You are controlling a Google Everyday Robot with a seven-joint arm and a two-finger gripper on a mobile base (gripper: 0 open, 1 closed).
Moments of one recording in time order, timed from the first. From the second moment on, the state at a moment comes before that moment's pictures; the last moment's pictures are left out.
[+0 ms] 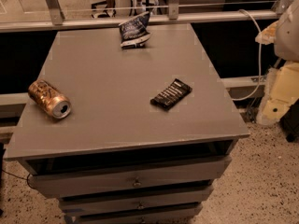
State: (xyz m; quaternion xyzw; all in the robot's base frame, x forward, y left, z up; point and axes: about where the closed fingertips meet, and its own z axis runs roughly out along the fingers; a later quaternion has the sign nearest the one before) arm 0.438 -0.217 0.976 -0.60 0.78 -0.03 0.16
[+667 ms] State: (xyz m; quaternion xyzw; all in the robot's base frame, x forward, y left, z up) arm 0.452 -0.207 0.973 -0.61 0.77 -0.03 0.17
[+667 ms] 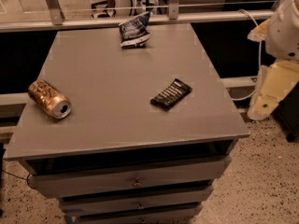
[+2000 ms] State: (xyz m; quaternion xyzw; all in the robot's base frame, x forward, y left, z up) arm 0.604 -0.134 0.963 -0.59 0.74 0.01 0.32
